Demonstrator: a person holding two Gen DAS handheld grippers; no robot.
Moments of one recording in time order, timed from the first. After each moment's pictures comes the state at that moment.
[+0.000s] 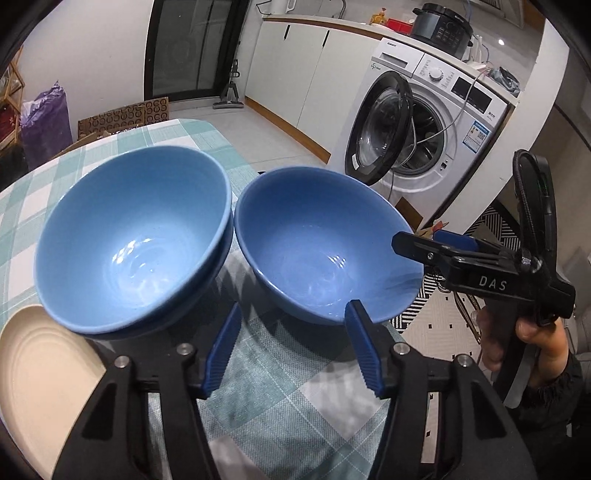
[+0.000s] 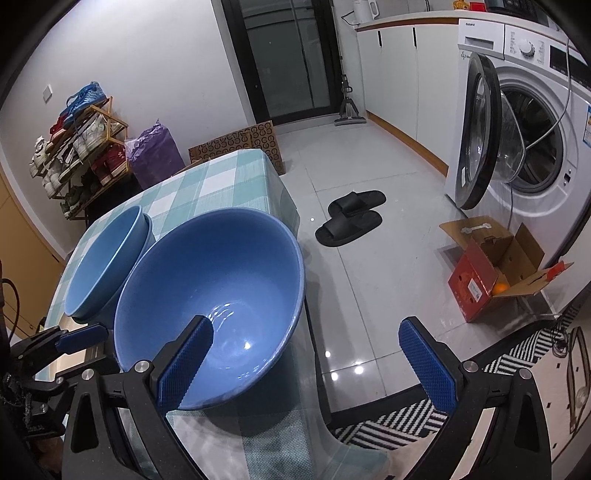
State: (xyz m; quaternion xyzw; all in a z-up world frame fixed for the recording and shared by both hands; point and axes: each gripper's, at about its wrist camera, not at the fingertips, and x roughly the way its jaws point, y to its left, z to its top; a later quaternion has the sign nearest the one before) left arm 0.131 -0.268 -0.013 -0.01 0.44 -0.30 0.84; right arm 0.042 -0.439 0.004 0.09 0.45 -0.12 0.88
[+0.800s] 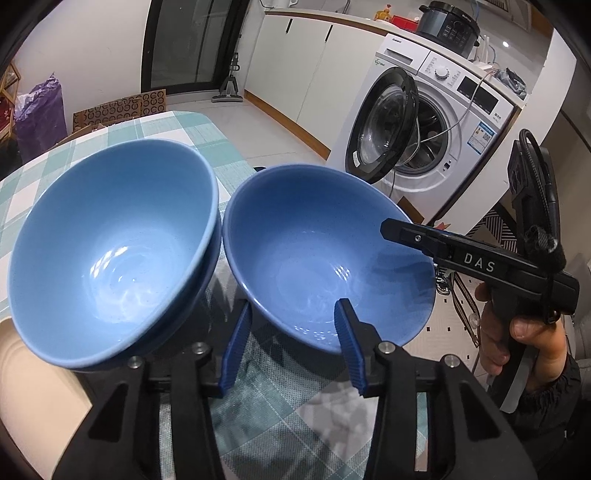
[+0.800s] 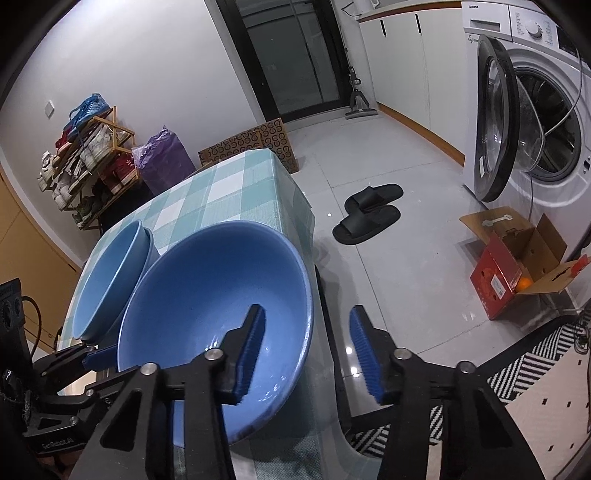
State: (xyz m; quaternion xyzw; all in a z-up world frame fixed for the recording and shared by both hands) left arm 0.150 -0.284 -0.023 -0.01 0.45 -0.31 0.84; right arm 0.068 -0.452 -0.008 0.13 0.45 -0.09 0.88
